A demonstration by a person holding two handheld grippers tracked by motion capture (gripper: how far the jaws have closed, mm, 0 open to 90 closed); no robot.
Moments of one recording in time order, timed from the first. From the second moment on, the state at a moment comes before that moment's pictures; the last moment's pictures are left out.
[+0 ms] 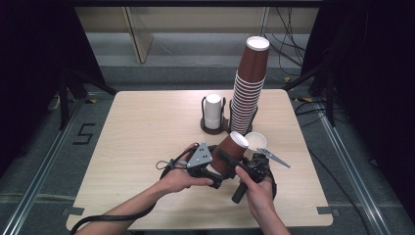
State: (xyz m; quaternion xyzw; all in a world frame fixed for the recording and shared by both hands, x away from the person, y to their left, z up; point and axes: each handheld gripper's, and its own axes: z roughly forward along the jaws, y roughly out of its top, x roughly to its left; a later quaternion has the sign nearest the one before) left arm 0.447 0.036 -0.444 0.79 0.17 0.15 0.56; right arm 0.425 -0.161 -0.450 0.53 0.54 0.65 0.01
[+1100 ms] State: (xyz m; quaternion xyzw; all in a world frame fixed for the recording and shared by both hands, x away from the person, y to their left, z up) left arm 0.445 0.067 -0.429 0.83 0.15 0.18 0.51; right arm 0.414 -0.195 -0.442 0.45 0.66 0.60 0.02
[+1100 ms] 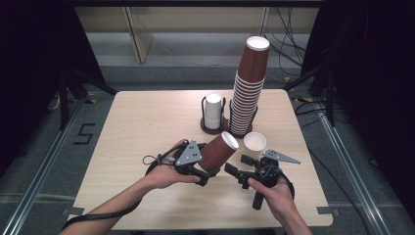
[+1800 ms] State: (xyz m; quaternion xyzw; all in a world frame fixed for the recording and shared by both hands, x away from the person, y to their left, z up) left arm 0.439 0.087 -0.426 0.87 0.11 0.19 0.45; right arm 0.416 -0.204 -0.460 0.36 0.78 0.51 0.08
